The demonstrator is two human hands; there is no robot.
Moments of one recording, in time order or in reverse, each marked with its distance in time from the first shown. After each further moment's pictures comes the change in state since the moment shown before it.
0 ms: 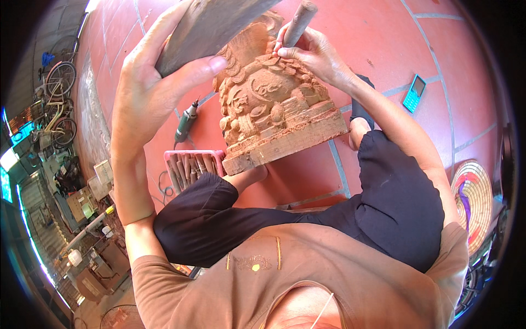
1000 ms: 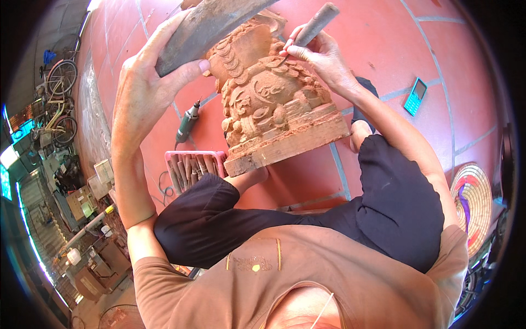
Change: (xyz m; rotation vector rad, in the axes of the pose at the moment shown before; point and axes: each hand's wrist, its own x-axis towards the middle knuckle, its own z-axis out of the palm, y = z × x) left_hand 0.000 -0.023 -0.015 0.267 0.000 0.050; right_hand -0.007 -0.009 0.009 0.191 0.183 0.127
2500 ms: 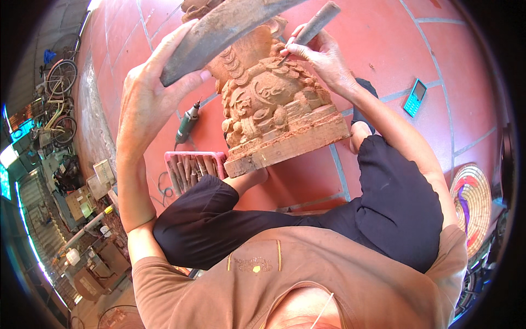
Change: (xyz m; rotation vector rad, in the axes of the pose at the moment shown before) left_hand -0.010 -0.011 0.006 0.075 0.020 0.039; right_hand 0.005 0.010 -0.006 0.040 0.010 -0.028
